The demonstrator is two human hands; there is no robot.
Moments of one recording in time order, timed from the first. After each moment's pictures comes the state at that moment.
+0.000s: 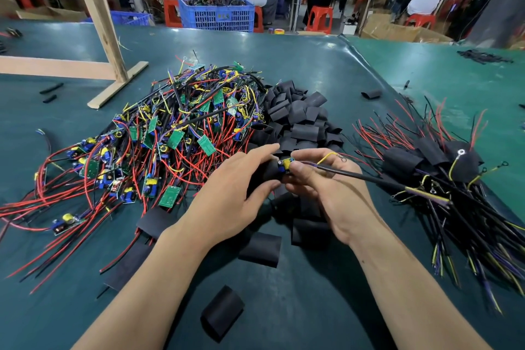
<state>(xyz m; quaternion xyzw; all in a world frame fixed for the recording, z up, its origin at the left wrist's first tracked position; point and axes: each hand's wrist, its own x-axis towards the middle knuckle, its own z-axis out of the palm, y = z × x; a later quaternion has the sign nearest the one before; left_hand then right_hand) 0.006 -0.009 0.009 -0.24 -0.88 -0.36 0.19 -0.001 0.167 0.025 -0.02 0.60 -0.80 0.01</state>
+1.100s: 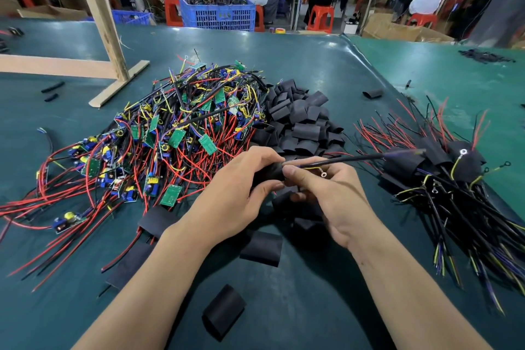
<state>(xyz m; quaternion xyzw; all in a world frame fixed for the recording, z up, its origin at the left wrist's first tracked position) 0.007 -0.008 0.014 -0.25 -0.86 -0.42 0.15 0.005 0.161 0.026 -0.01 0.64 -0.77 0.04</state>
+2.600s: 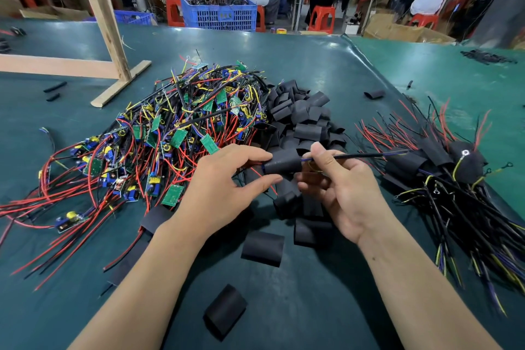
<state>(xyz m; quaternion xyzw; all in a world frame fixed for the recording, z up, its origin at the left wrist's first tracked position) 0.009 -0.016 0.019 -0.20 -0.84 -0.41 0.28 -0.003 0.171 0.028 0.03 0.57 -0.82 0.03</state>
